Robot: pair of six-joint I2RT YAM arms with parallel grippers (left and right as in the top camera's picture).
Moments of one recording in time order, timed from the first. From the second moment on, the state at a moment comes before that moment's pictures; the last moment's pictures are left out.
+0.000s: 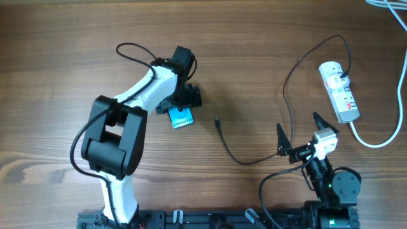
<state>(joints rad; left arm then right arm) -0.38 2.06 1.38 -0.86 0.02 -0.55 -0.02 0.02 0.01 0.02 -0.32 -0.03</state>
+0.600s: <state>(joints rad) -0.38 2.06 1.38 -0.84 -0.01 -0.69 -0.02 0.02 0.01 0.02 -0.32 -0.03</state>
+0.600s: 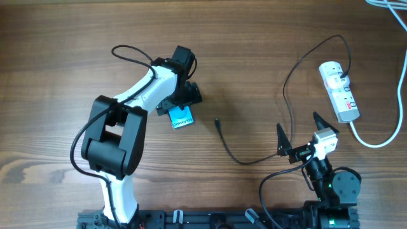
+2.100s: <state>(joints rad) -0.34 2.00 1.34 -0.89 0.11 -0.78 -0.02 0.02 0.01 0.02 -0.32 -0.03</state>
